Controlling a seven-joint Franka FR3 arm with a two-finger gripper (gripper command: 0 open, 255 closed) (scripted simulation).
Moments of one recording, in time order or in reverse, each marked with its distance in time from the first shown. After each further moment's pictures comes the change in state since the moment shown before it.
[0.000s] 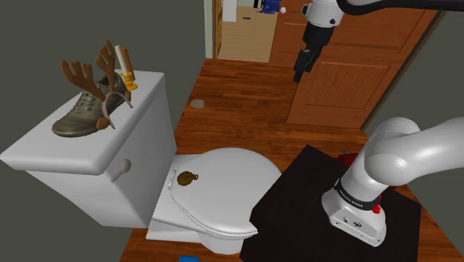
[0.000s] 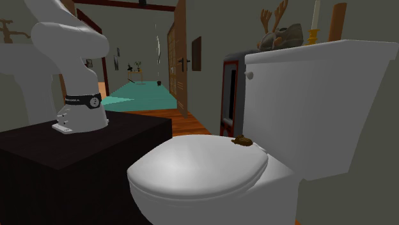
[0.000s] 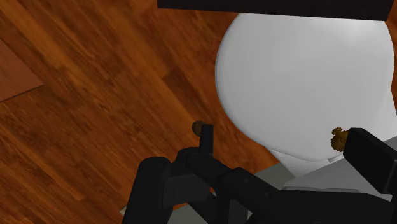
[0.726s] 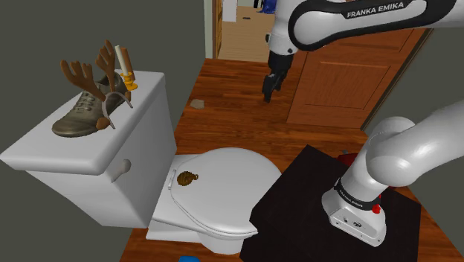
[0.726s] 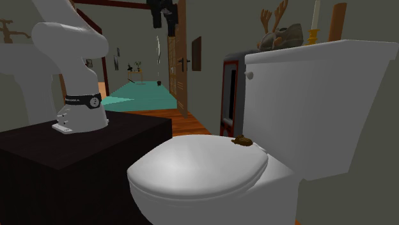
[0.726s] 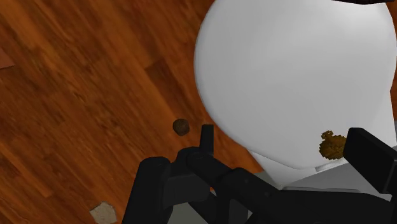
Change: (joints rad) arm 0.062 0.241 0.073 -0.037 0.035 0.237 0.046
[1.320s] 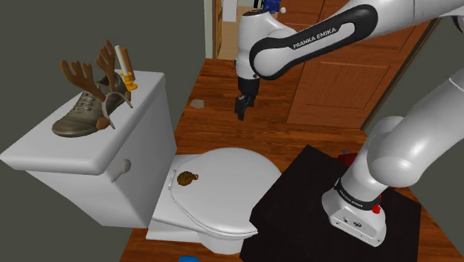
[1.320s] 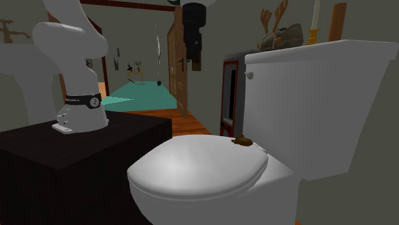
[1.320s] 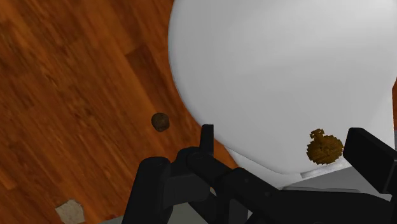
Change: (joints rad) arm 0.046 0.316 0.071 0.071 0.000 0.206 0.046
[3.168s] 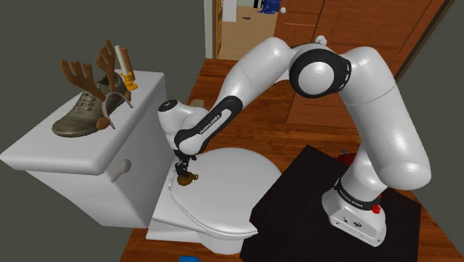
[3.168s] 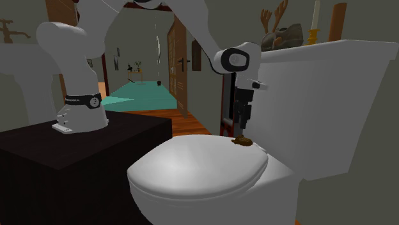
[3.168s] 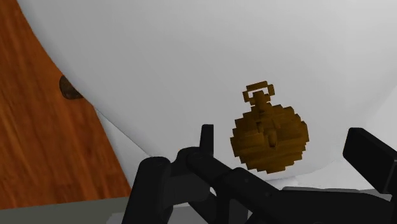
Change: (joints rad) arm 0.217 1.006 0.076 0.690 -0.187 0.178 0.140
